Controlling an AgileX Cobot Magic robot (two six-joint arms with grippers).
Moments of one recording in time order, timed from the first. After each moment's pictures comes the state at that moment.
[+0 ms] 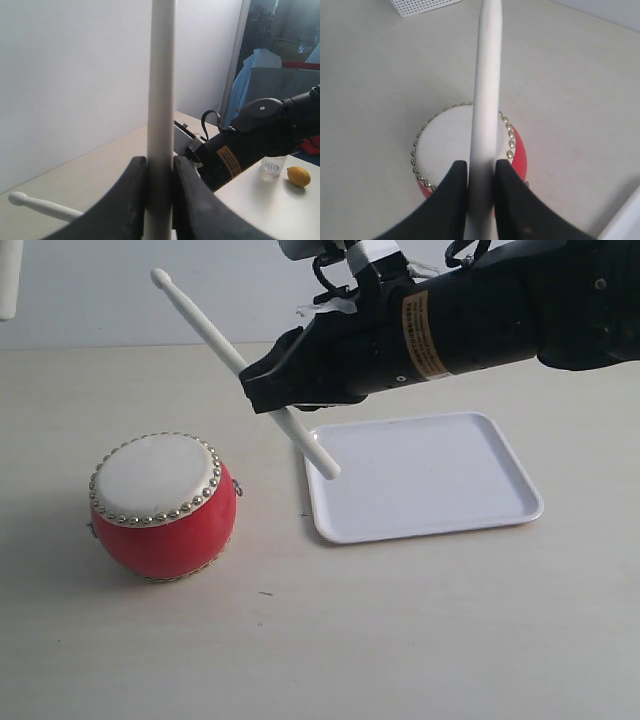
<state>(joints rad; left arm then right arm) -0.33 0.79 -0.76 1.75 -0.58 -1.83 0.47 1.62 -1.04 -1.74 -0.46 1.78</state>
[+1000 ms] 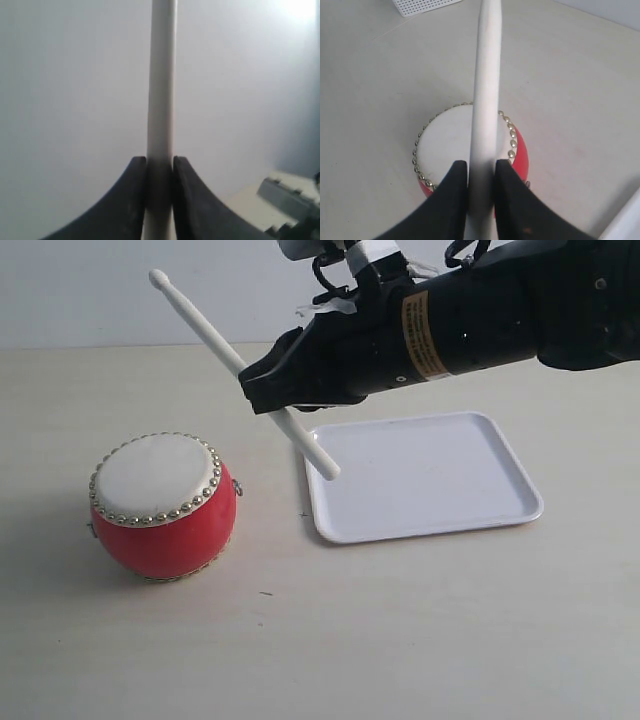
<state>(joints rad) -0.43 0.79 -0.70 0.77 -0.27 -0.65 0.47 1.62 -1.04 -1.74 -0.46 1.78</state>
